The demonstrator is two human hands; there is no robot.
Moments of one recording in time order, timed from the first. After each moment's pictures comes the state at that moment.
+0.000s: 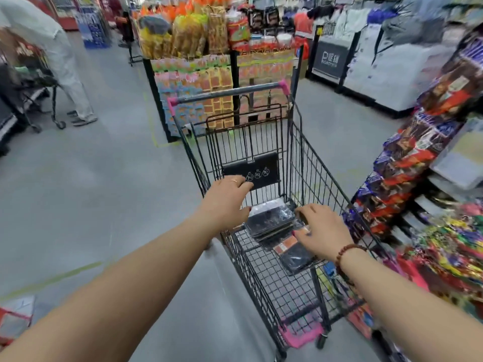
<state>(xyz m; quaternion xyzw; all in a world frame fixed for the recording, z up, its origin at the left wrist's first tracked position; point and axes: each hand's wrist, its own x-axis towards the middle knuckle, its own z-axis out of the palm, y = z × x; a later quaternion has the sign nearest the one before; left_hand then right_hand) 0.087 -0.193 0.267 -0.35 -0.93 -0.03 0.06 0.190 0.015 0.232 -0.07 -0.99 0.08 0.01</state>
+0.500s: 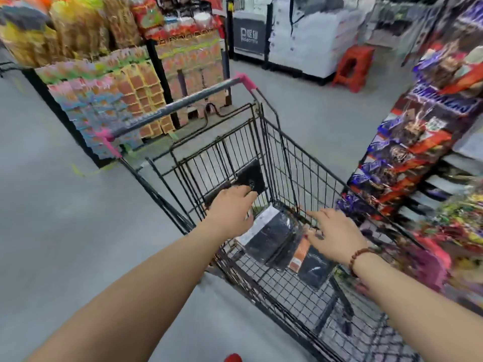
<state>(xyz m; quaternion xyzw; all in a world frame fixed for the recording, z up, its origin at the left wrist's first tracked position) -0.120 -0.168 0.219 -0.54 -0.84 0.00 0.00 0.066 -0.004 0.195 -0.27 -0.96 0.08 -0.02</state>
